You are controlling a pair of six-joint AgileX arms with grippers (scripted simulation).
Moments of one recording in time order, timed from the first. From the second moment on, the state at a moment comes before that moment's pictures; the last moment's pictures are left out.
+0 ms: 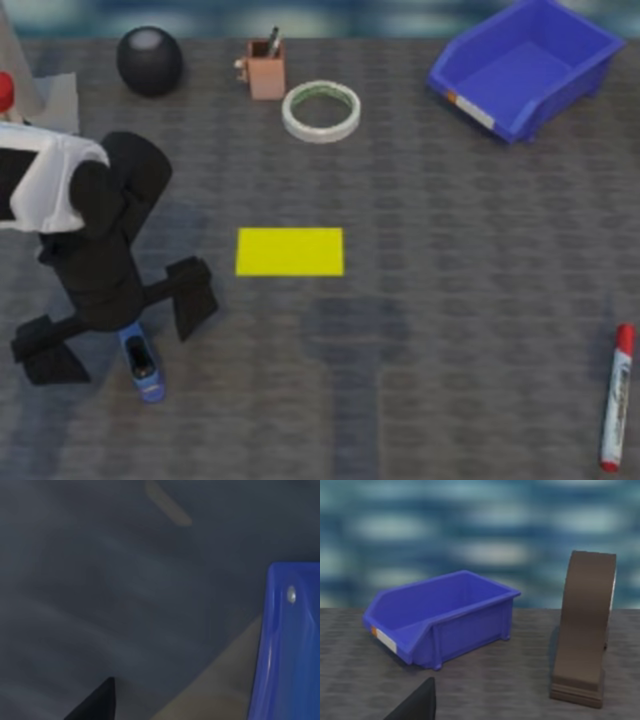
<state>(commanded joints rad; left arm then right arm) -0.33 1.83 0.99 -0.73 0.00 -0.78 0.00 0.00 0.00 0.00 0.00 0.00</state>
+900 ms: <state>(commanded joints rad) -0.33 1.83 0.99 -0.73 0.00 -0.78 0.00 0.00 0.00 0.00 0.00 0.00</state>
